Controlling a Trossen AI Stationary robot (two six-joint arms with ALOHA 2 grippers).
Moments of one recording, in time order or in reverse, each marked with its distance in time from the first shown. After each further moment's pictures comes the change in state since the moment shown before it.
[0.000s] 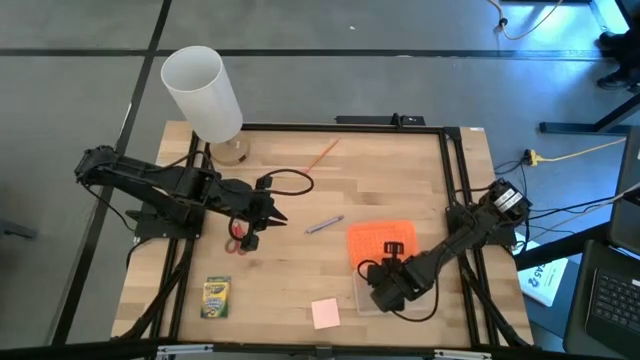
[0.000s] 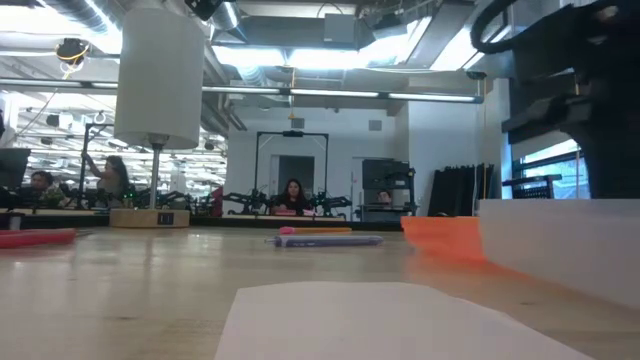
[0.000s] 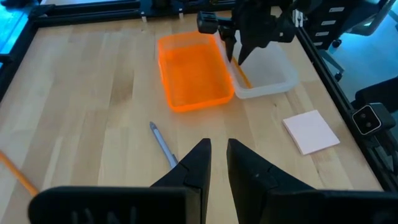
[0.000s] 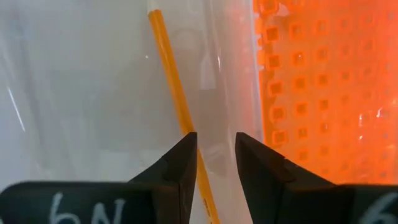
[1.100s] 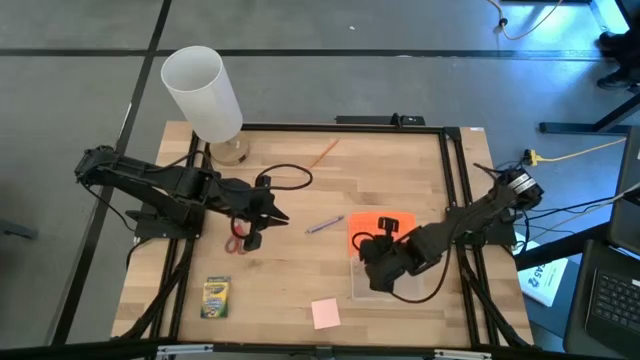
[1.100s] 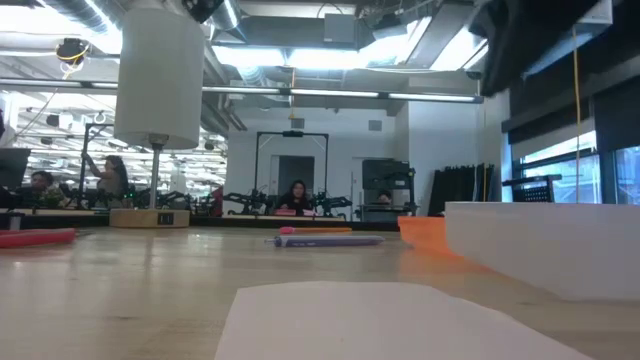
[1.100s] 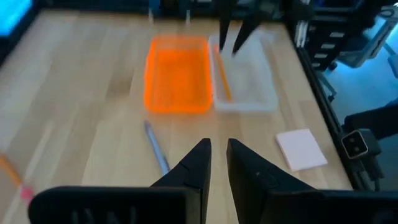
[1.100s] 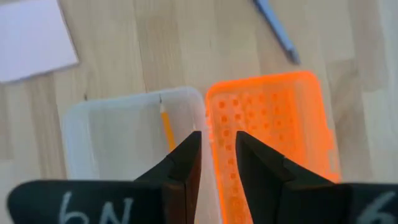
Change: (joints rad) left arm 0.001 0.000 0.001 0.011 -0.007 -0.138; right arm -0.125 -0.162 0.197 -0.148 0.124 -0.097
